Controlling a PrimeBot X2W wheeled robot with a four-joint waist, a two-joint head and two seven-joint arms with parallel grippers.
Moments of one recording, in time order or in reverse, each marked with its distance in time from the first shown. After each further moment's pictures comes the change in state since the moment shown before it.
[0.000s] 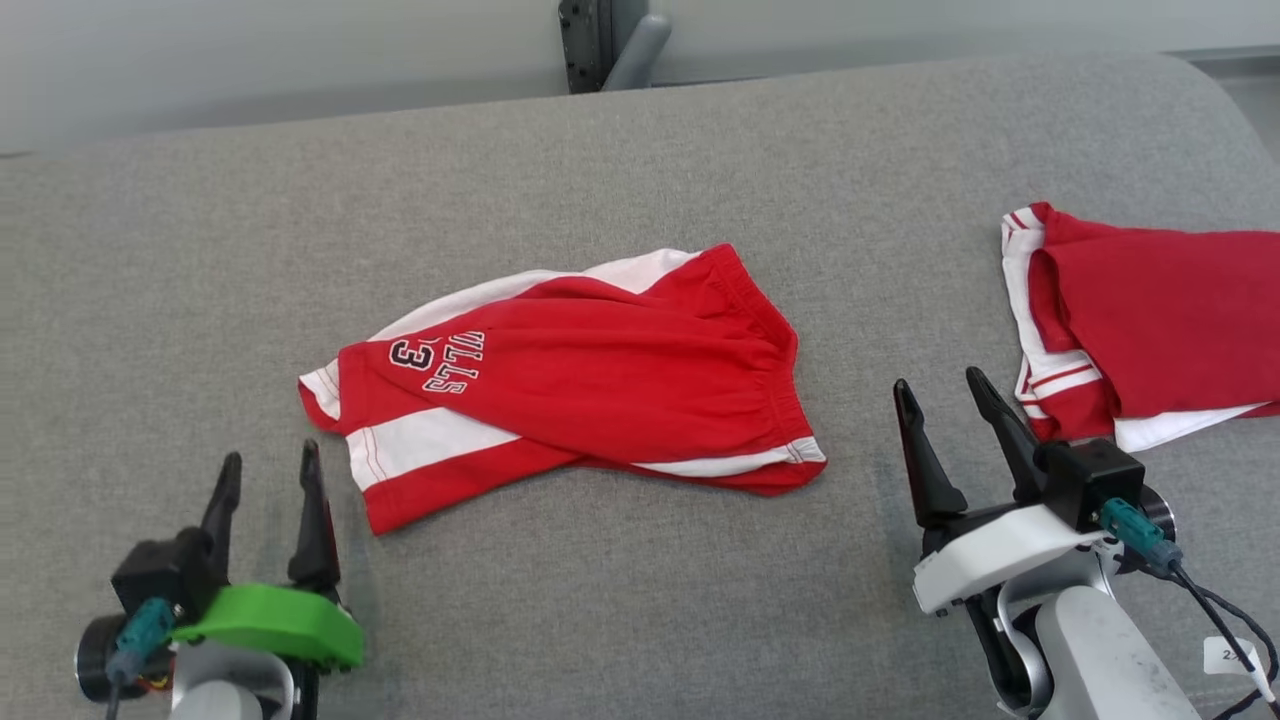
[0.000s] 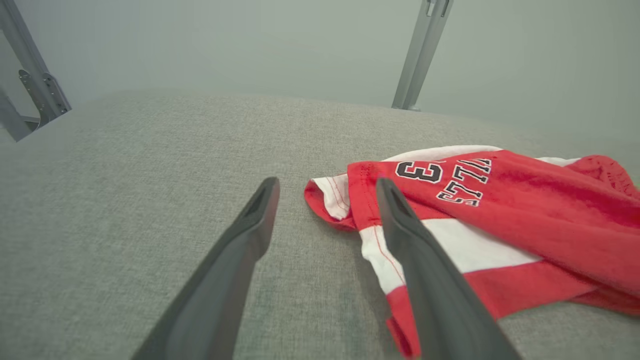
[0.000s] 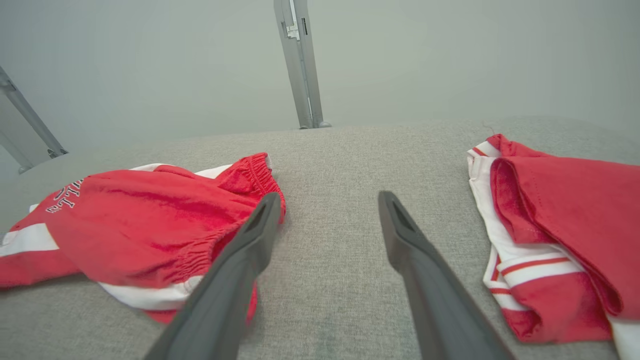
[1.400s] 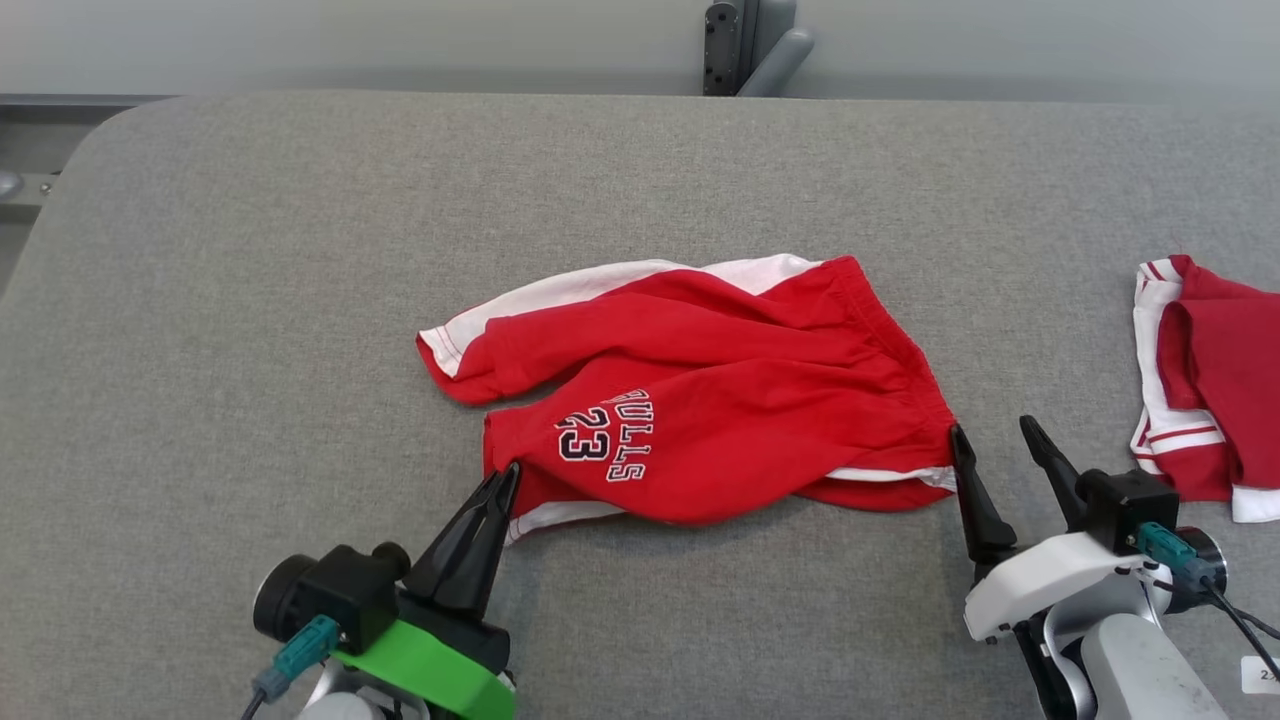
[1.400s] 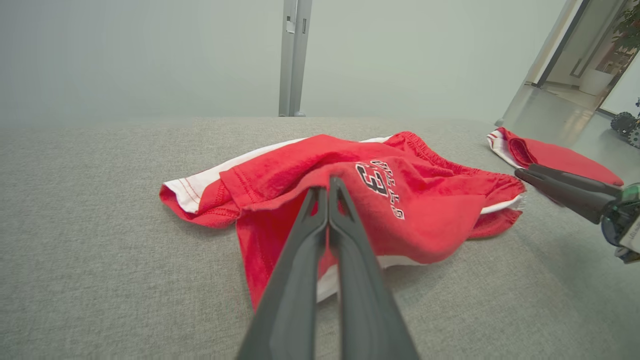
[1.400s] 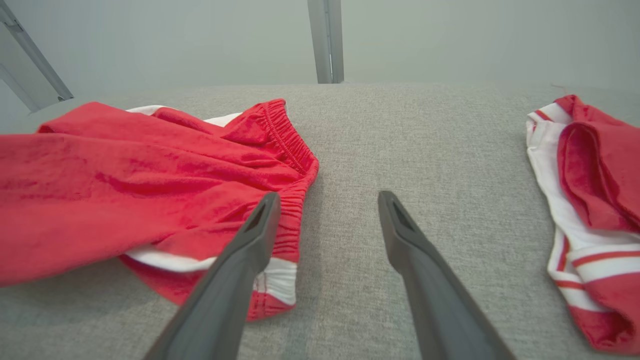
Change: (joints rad) left arm 0.084 0.135 -0.486 -0.283 -0.142 -0.032 0.000; right arm 0.032 -0.050 -0.055 0.102 -0.007 0.000 0.000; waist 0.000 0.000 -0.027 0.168
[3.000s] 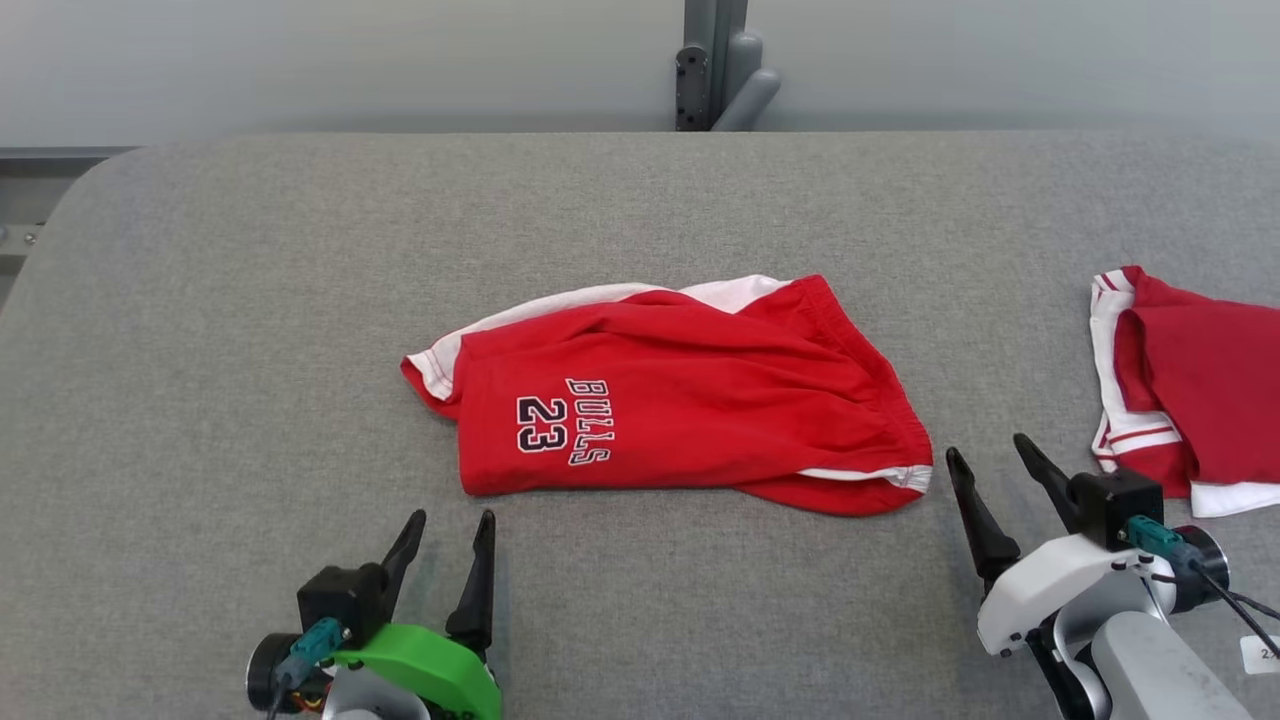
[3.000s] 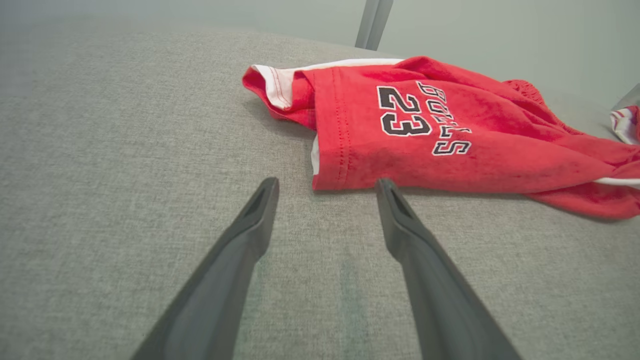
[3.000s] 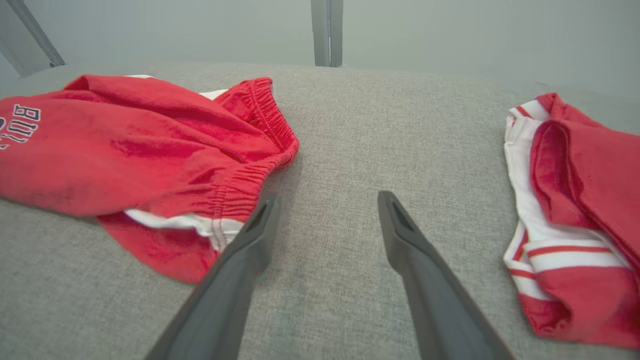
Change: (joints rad) left arm -0.005 -0.203 0.258 0.372 0.131 0.000 0.000; right arm -0.078 -0.120 0.160 0.151 0.099 0.000 0.000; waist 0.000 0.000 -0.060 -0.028
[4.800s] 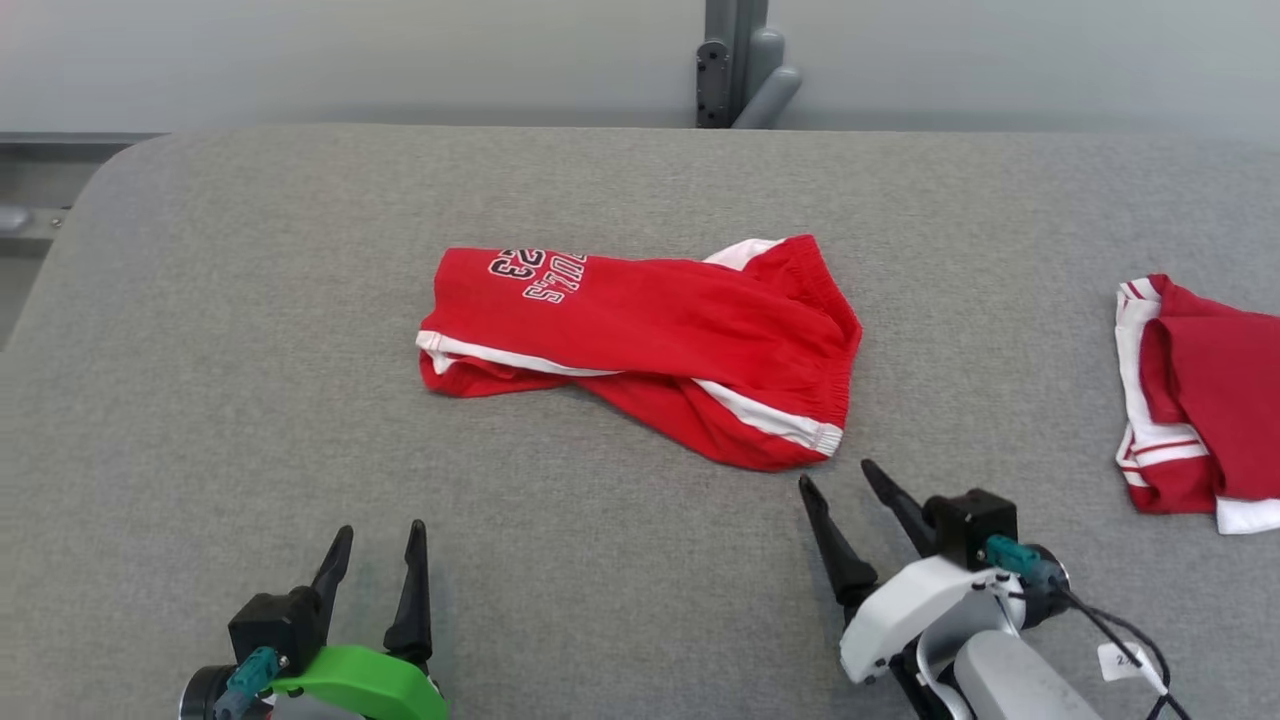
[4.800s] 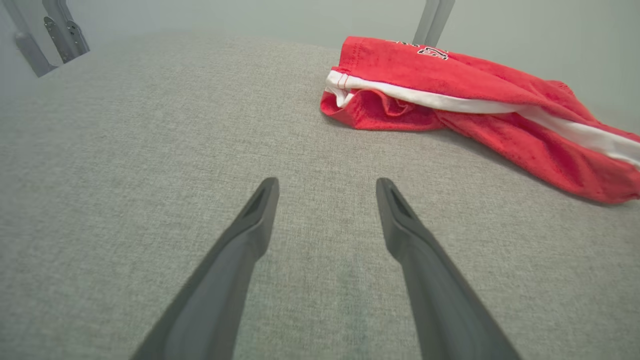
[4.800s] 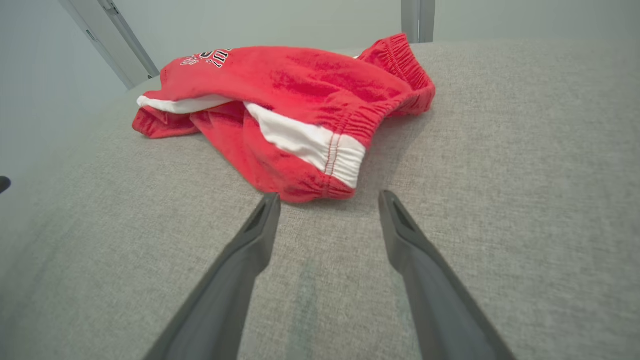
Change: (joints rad) left arm 0.044 0.000 0.133 -0.056 0.051 0.007 0.000; right arm 0.016 0.197 0.081 -0.005 -0.013 0.000 0.000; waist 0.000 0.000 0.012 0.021
